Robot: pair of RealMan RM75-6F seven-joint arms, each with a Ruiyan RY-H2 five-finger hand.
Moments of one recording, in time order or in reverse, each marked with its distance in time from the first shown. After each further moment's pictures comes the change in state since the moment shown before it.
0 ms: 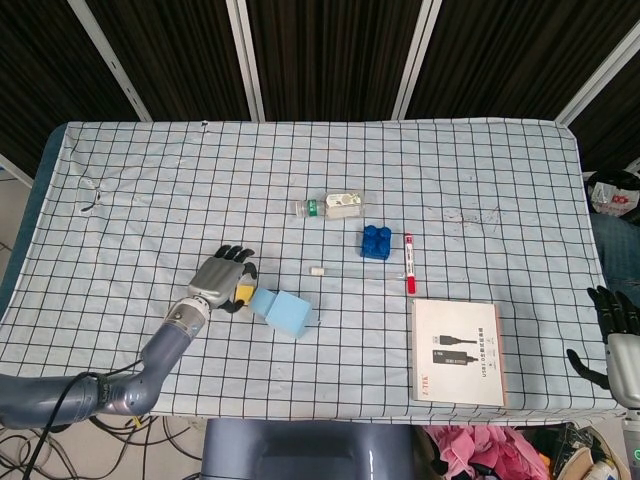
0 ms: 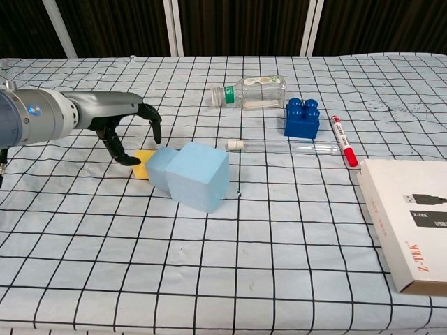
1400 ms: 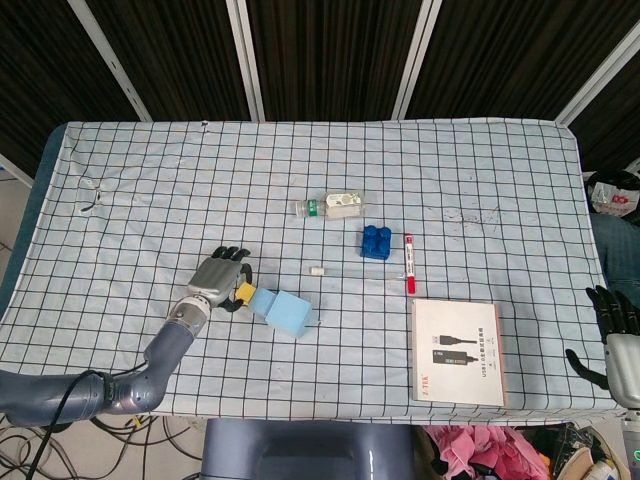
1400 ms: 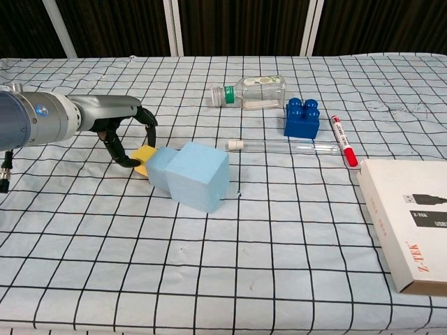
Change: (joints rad) left arm -0.020 -0.027 -0.017 0.018 -0.121 -0.001 0.043; right arm 0.000 -0.001 -0.003 0.003 -0.012 0.007 0.005
